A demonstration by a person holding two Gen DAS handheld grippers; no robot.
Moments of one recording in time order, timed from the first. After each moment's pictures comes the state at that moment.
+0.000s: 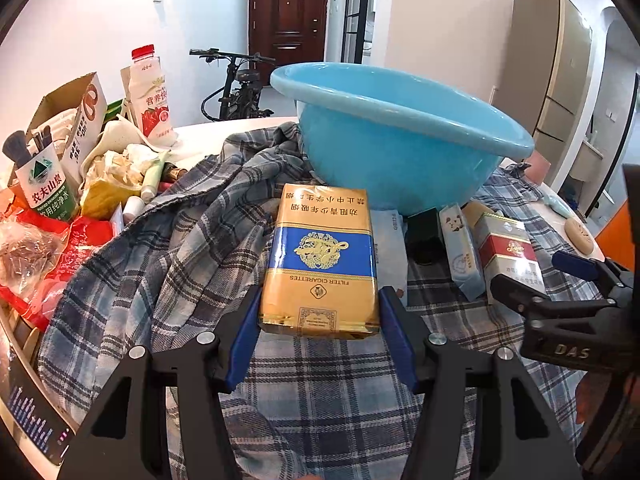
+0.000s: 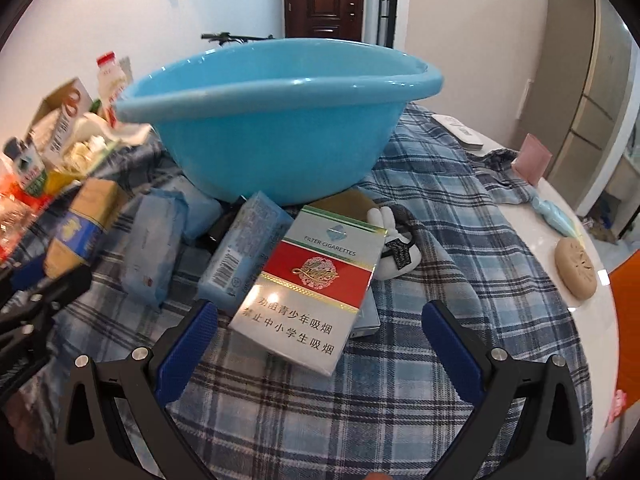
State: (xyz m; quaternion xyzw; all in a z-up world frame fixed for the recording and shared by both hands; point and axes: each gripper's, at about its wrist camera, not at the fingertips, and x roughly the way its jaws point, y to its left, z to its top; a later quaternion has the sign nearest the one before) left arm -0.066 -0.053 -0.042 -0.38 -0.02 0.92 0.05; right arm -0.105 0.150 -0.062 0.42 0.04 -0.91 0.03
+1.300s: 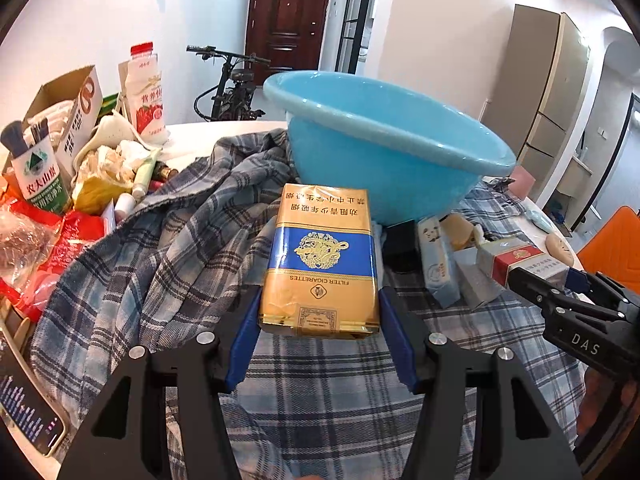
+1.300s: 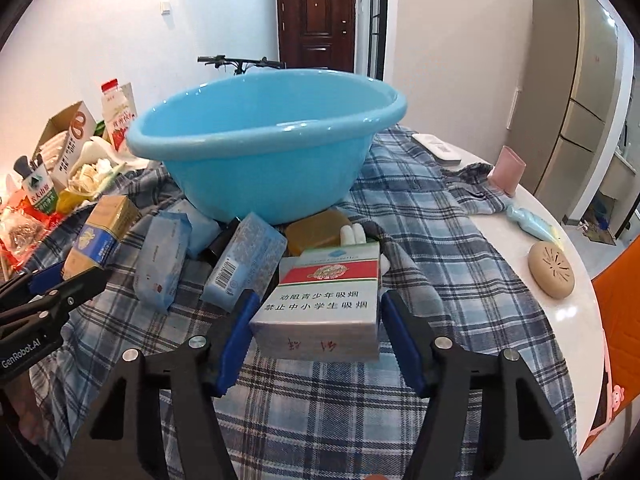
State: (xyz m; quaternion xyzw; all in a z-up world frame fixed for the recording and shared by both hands) left arm -0.057 -0.046 -0.026 -0.37 -0.05 0.92 0.07; right arm -0.079 0.171 -0.033 0.38 0.02 -0.92 0.04
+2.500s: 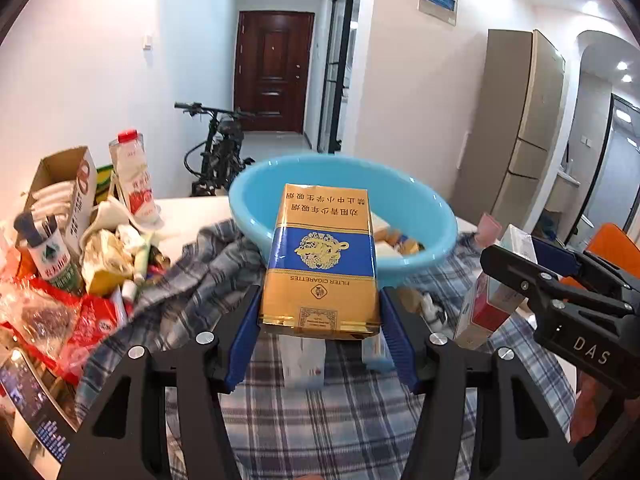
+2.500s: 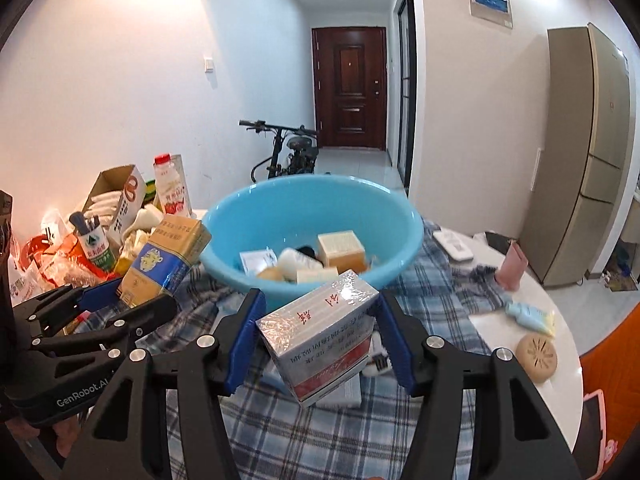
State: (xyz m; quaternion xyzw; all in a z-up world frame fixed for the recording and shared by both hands) left arm -0.058 -0.019 0.056 -0.29 -0.03 0.95 0.08; right arm -0.069 0.164 0.070 0.27 0.02 -0.96 0.10
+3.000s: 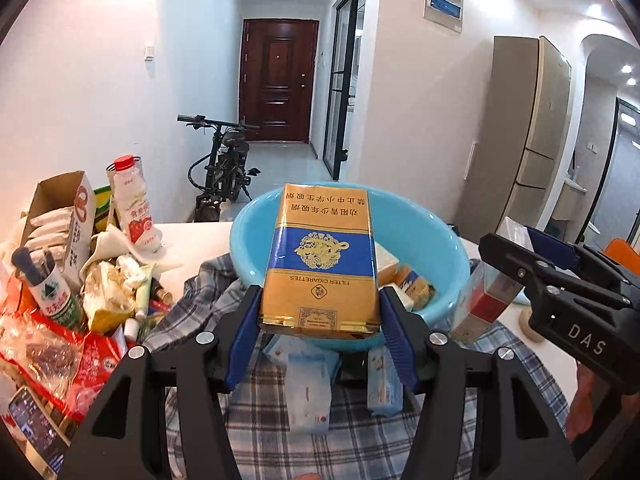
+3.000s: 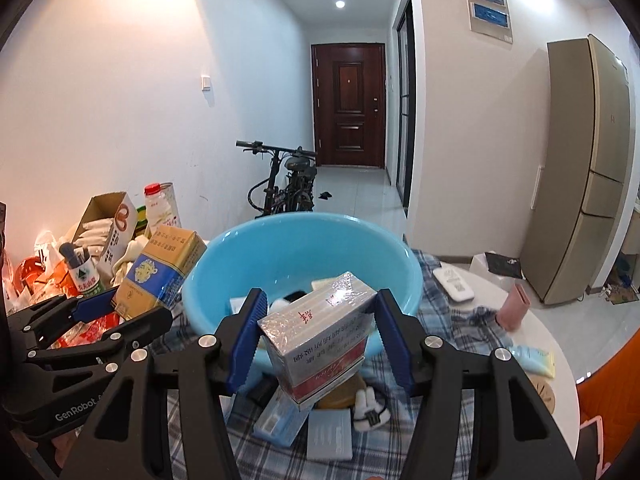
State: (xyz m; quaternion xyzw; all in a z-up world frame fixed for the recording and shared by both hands) left arm -0.097 -0.016 0.079 -0.28 -0.03 0.96 0.07; right arm -0.115 0.163 0.094 0.24 0.02 -0.96 0.10
